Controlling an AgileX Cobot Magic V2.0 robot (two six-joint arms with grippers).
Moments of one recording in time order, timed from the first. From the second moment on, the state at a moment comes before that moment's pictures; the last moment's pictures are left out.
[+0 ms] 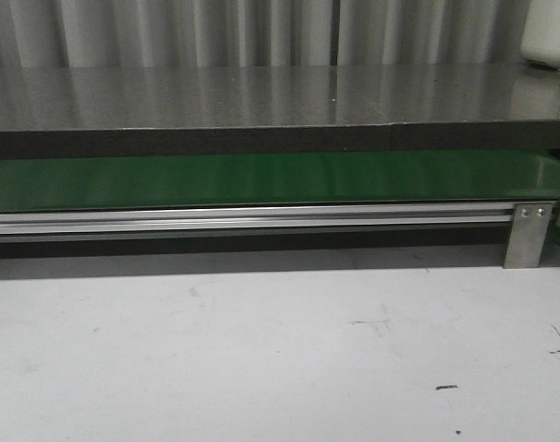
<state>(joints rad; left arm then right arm) 0.60 2.14 -1.73 -0.12 0.99 0.46 0.07 0.47 -0.50 0.10 0.34 -0.03</state>
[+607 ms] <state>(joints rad) 0.34 1.95 -1.77 -0.19 1.16 0.34 0.07 0.47 -0.50 0.10 0.34 -0.03</state>
